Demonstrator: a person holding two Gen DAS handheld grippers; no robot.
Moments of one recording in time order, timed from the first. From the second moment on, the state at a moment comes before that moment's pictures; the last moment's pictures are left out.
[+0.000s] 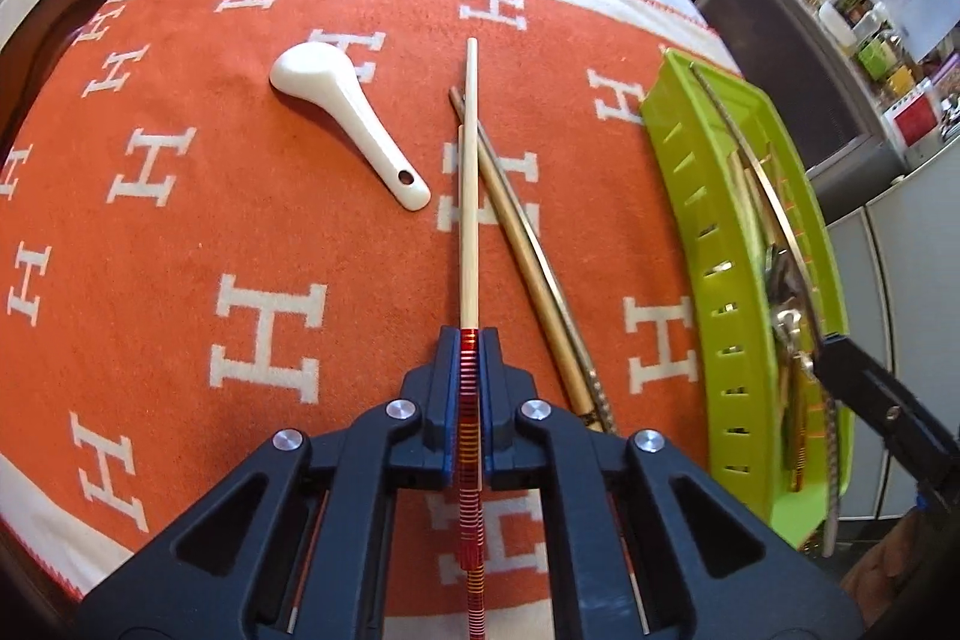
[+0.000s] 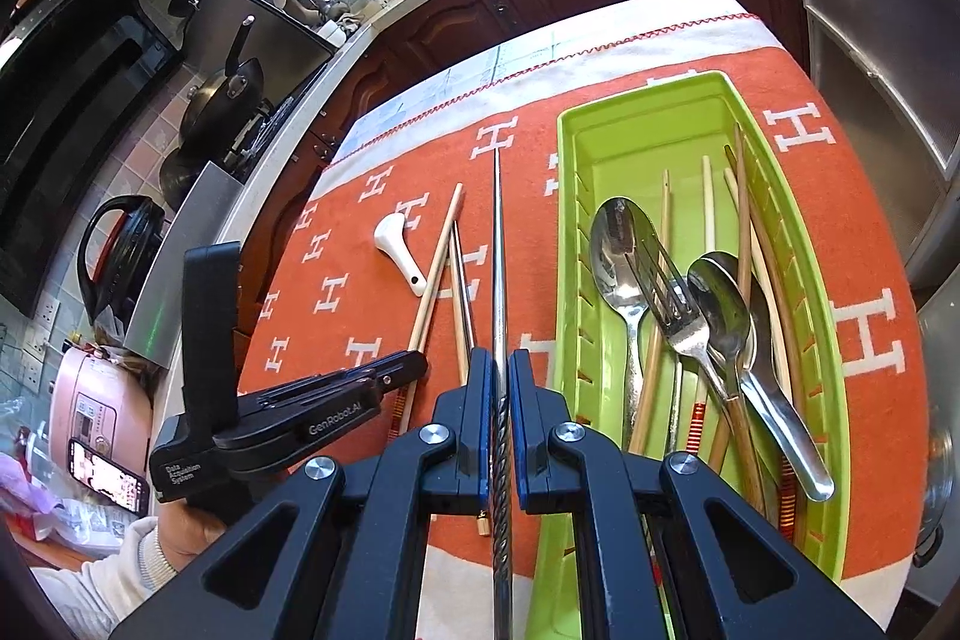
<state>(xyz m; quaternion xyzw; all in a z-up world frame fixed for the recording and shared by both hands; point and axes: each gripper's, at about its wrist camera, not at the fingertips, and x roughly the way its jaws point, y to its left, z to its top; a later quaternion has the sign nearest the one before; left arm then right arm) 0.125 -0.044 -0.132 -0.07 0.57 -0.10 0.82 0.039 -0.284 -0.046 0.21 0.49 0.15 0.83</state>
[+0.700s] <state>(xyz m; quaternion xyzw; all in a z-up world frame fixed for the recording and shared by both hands) 0.121 -0.142 -0.048 -0.12 0.60 -0.23 0.76 0.022 -0.356 -0.032 0.27 0.47 0.07 0.84</state>
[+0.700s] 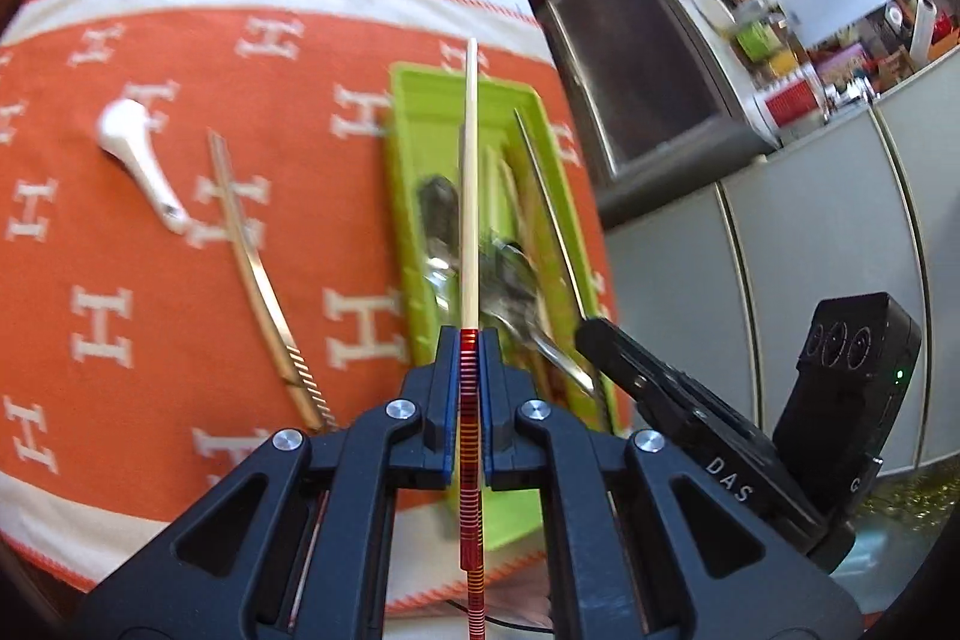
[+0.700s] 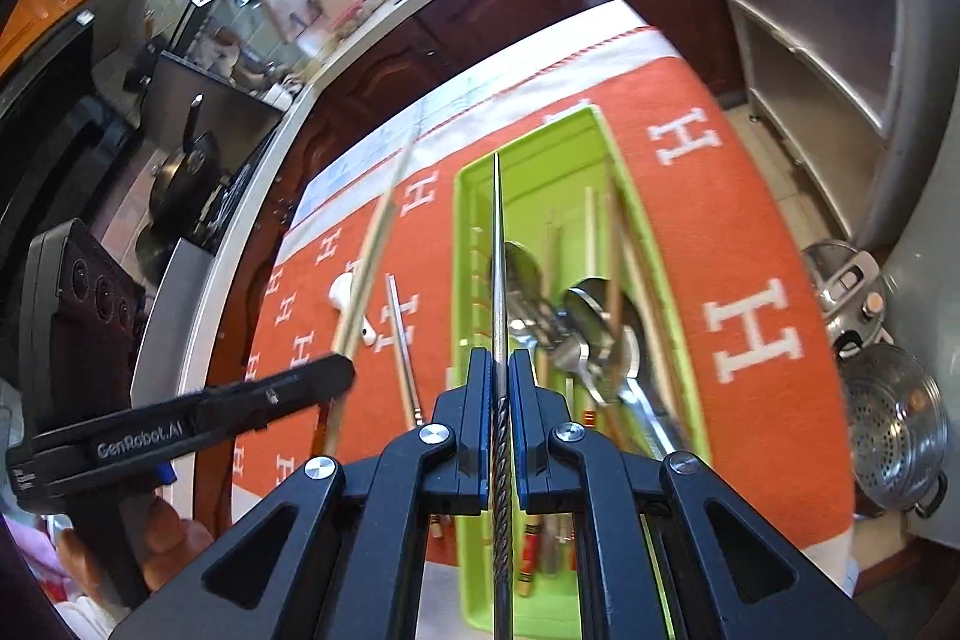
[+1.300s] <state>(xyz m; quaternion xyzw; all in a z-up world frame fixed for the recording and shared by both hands) 0.161 -0.199 -0.098 -0.13 0.62 -0.18 0.75 0.043 -0.387 -0.060 0.26 0.50 0.04 0.83</state>
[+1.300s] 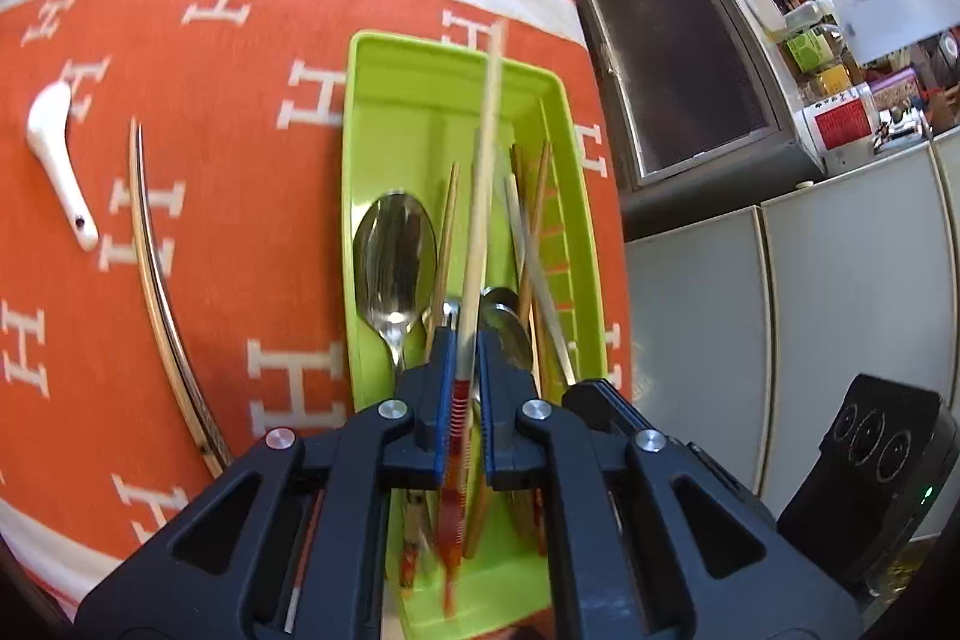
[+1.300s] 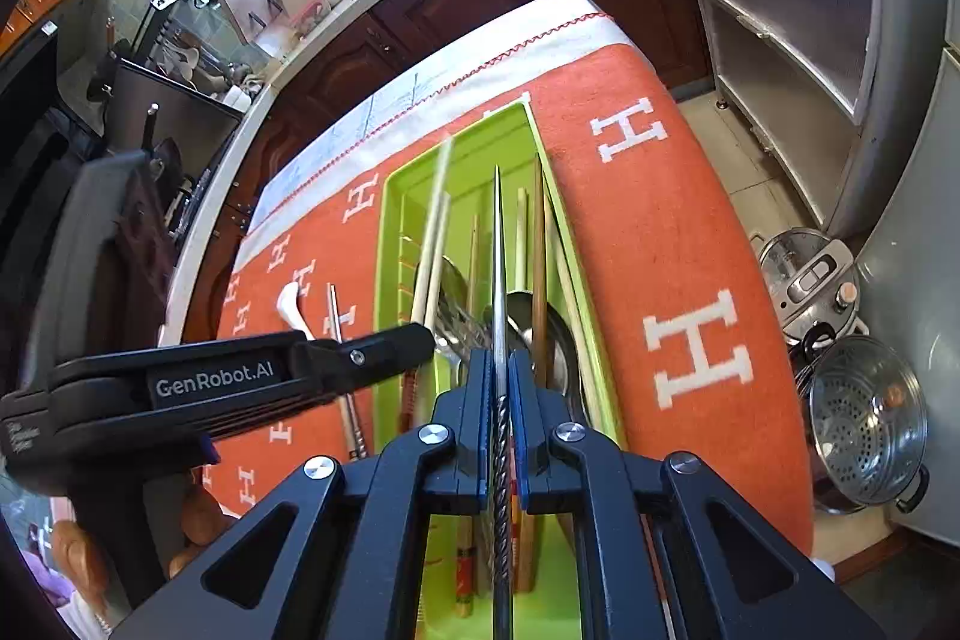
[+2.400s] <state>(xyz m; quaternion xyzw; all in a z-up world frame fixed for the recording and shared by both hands) 0.108 -0.120 -0.075 -0.08 0.60 -0.18 0.78 0.053 -0.308 -0.084 0.16 0.51 0.07 0.84</state>
